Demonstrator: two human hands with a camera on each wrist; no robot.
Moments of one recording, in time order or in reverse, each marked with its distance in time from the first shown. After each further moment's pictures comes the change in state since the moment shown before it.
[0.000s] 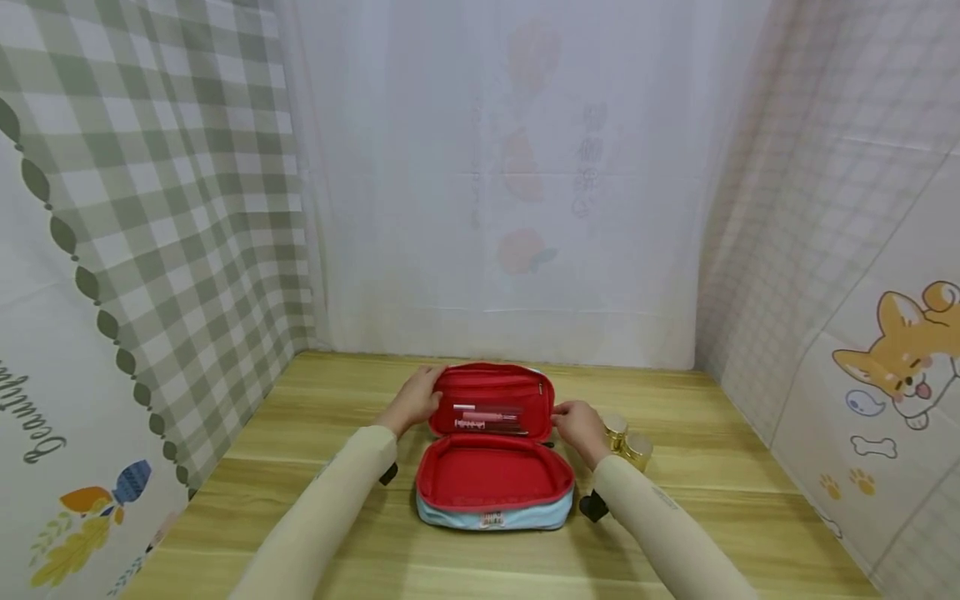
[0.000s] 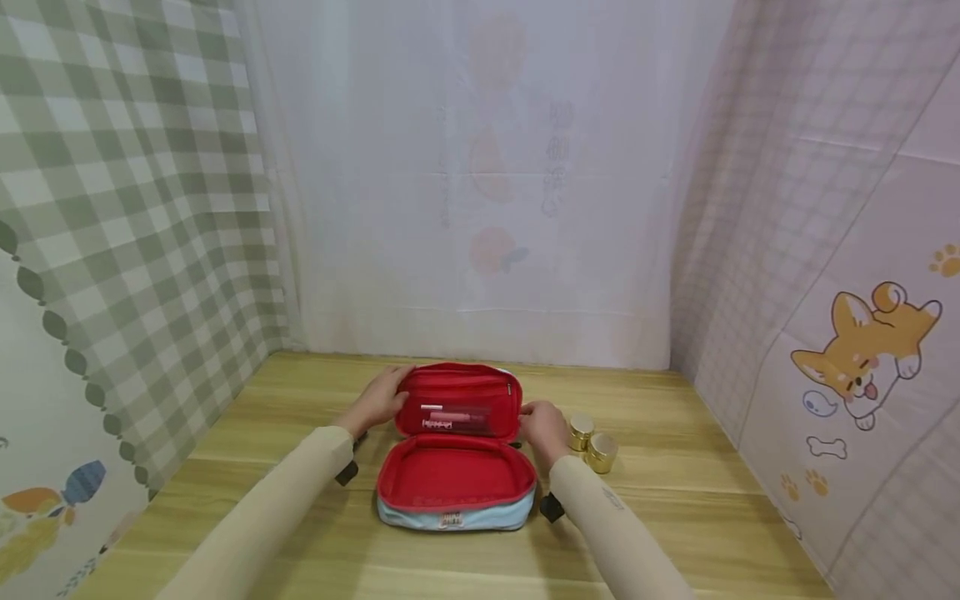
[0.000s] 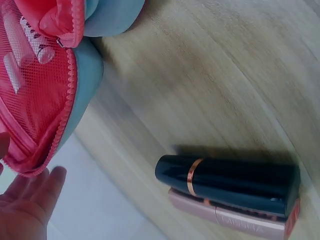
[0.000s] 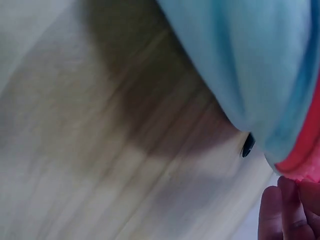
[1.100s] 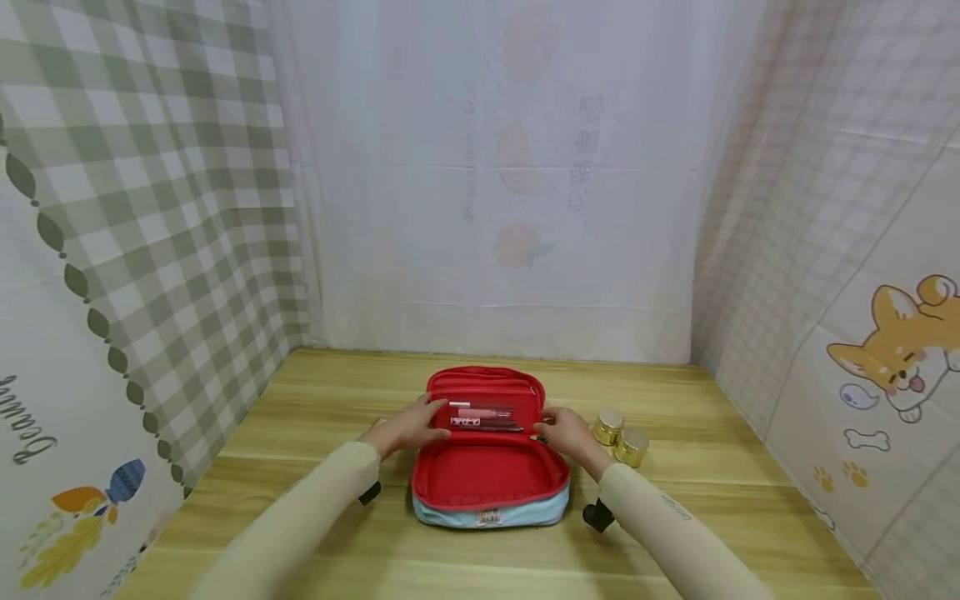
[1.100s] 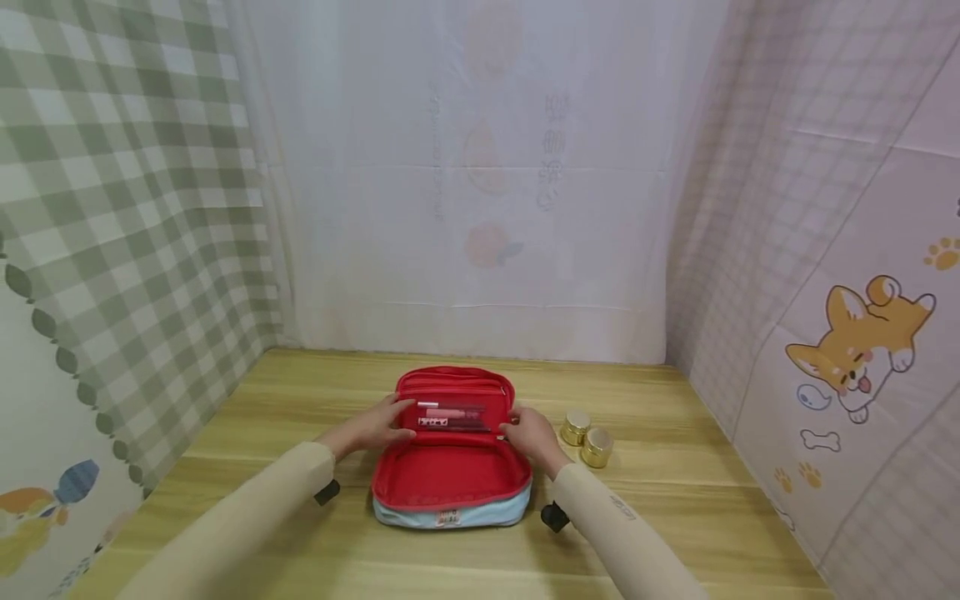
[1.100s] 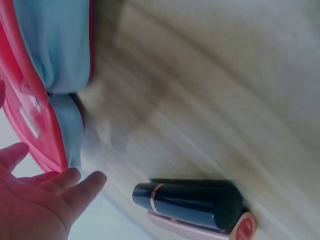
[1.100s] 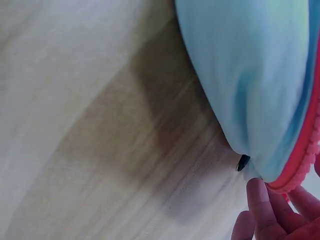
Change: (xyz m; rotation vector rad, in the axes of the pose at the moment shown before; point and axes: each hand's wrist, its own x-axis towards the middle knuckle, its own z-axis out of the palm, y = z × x) left_hand -0.034 0.003 0.010 -0.053 -0.336 -0.086; right_hand -0.013 -0.006 0.009 -0.007 -0.150 -0.072
